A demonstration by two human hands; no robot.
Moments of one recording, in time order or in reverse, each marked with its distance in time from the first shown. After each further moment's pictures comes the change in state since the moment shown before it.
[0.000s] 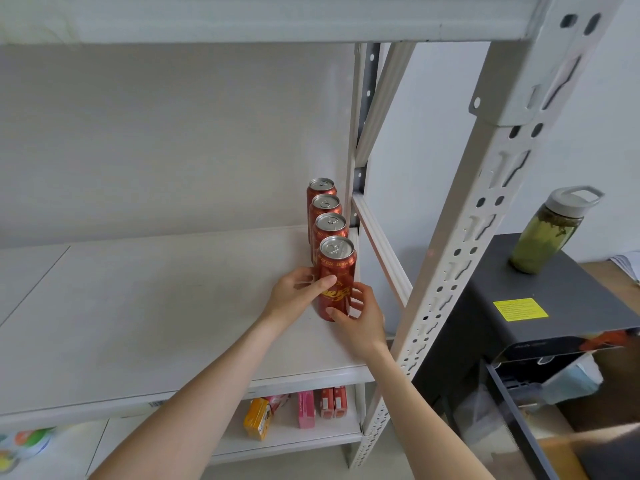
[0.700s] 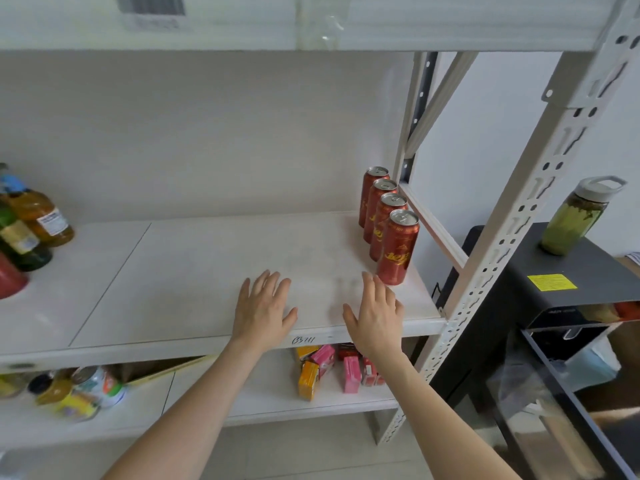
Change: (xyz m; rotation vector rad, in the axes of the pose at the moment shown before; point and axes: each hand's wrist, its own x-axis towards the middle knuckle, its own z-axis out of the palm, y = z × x) left_hand -0.129 -0.071 -0.161 1.249 0.183 0.366; right_hand -0.123 -0.051 0.085 -0.941 0.080 -0.257
